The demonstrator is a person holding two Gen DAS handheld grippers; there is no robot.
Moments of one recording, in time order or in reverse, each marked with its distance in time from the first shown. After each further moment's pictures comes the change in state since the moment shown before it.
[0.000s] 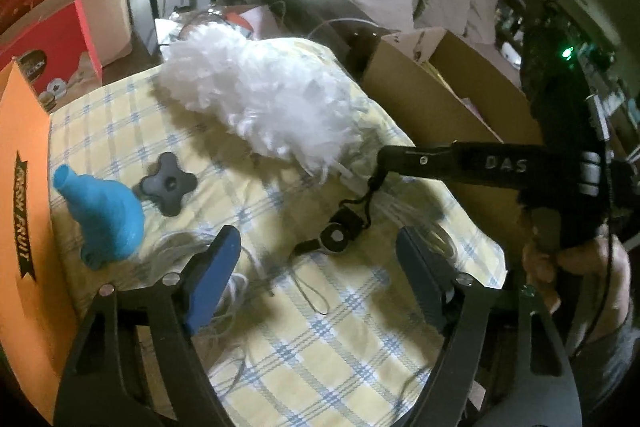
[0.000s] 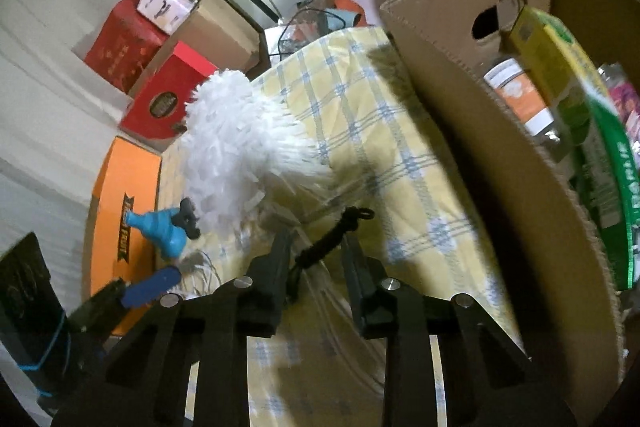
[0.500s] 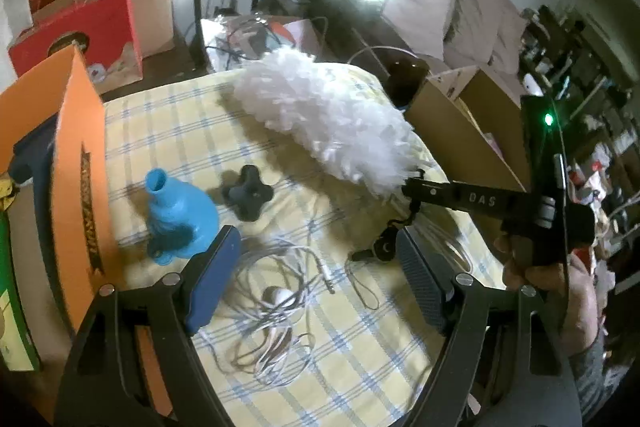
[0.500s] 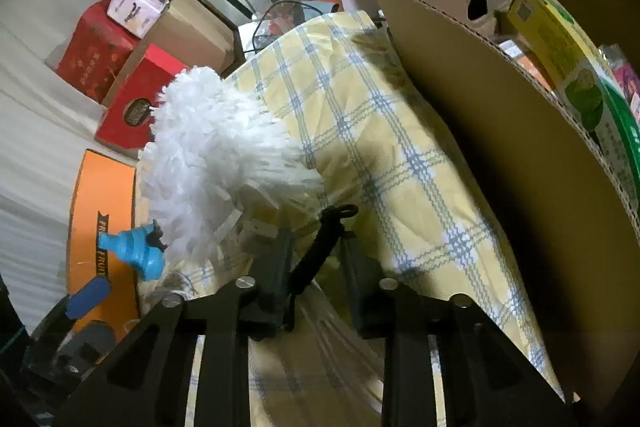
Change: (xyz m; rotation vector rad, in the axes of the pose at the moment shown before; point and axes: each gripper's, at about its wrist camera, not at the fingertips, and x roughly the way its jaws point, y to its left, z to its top) left arm -0.036 0.046 0.012 -0.111 -0.030 0.042; right arm 0.023 0.003 0.005 0.048 0.004 -0.077
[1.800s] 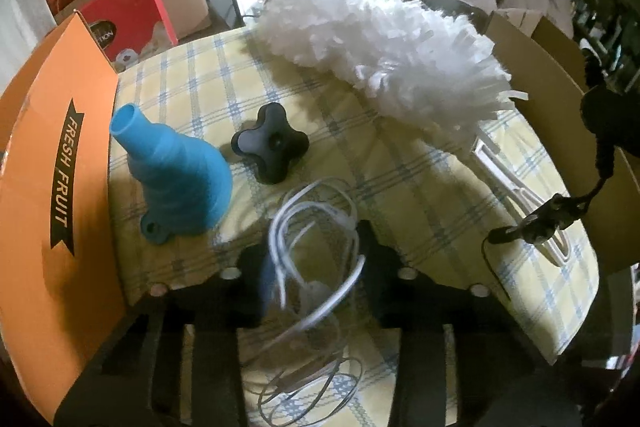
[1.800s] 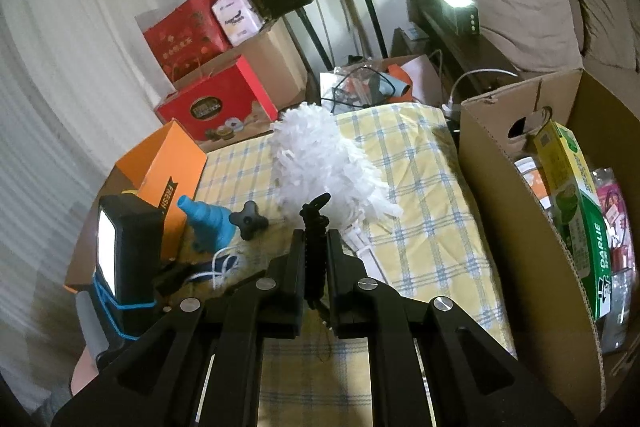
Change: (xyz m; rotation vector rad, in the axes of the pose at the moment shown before) left arm 0.063 -0.015 -0.039 0.040 0.059 0.254; right arm -0.074 0.064 -0.040 -0.327 -0.209 0.049
